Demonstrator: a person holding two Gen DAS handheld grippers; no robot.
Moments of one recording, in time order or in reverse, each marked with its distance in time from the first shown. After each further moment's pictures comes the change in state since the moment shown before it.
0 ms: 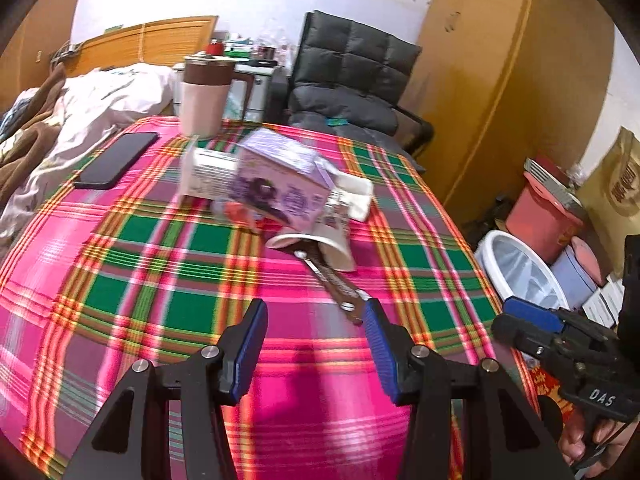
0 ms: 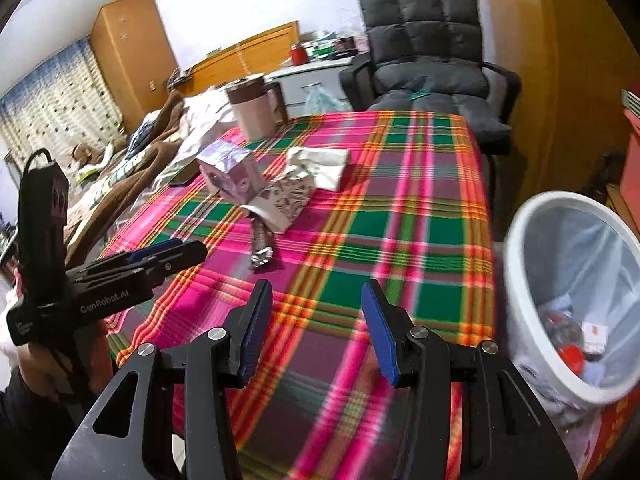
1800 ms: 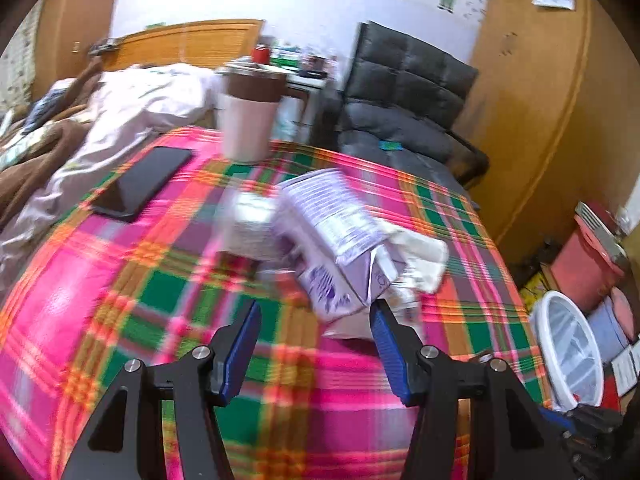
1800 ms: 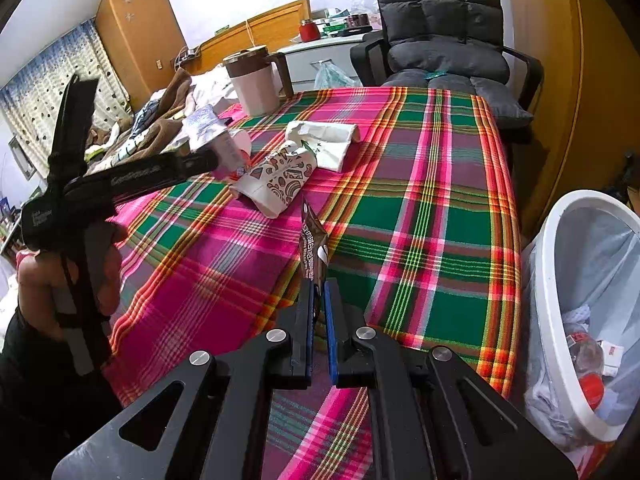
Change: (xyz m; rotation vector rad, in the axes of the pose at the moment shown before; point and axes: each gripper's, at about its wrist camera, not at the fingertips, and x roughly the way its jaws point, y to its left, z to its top) left arm 0.038 0.036 0.050 -0.102 -0.047 0.150; right arm 0.002 -0.020 -0.007 -0.017 0.062 0.036
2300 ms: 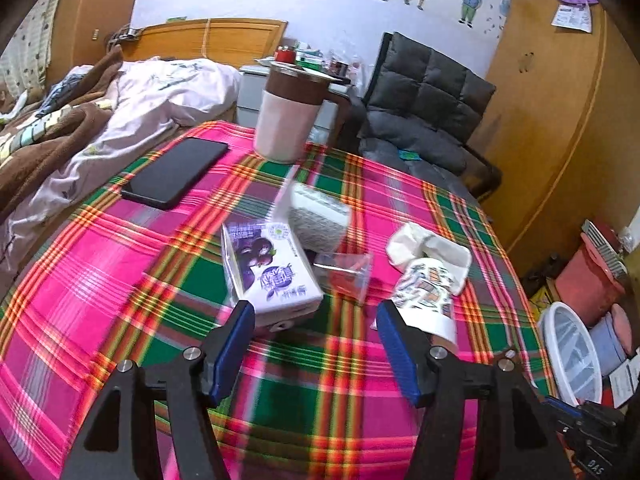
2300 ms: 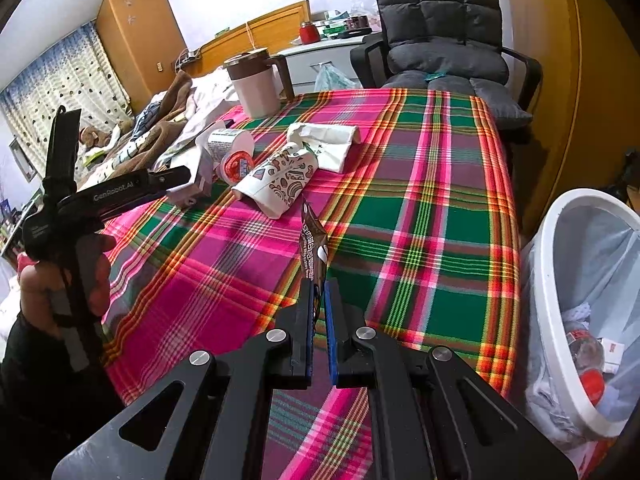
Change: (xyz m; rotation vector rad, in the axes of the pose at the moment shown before) left arm -0.006 0.032 -0.002 -0.052 -0.013 0.005; right arm -0.003 -0.002 -0.002 0.007 -0.001 -0.004
